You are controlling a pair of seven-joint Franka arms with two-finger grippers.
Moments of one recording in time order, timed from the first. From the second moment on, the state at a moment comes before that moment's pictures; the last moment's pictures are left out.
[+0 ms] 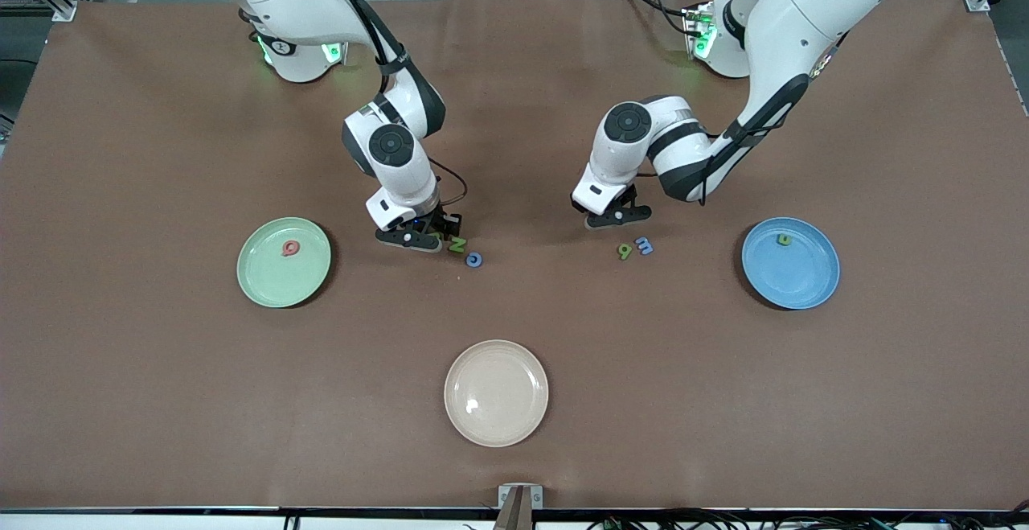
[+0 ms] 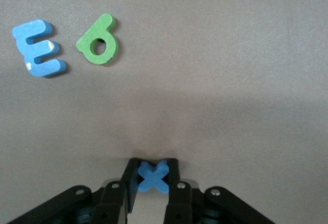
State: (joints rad) left arm 0.10 0.62 -0.77 -2.18 0.74 2.52 -1.36; right arm 0.65 0.50 -0.02 -2.13 -0.01 2.69 0.81
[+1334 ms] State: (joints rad) left arm 1.03 0.52 -1.26 -2.17 0.75 2.04 -0.46; right arm 0.21 0.33 -0.05 -2.11 -0.01 2.38 -0.01
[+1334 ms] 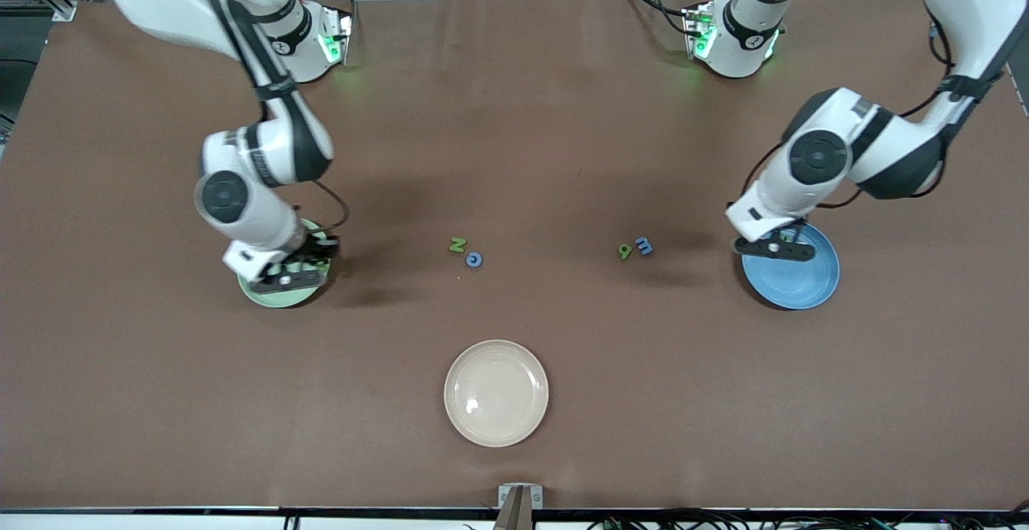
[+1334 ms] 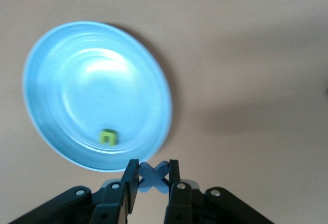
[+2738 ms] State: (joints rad) left arm 1.09 0.69 -1.00 -2.18 1.02 2.36 -0.30; right arm 0.58 0.41 0.00 -2.13 0.10 2.52 0.78
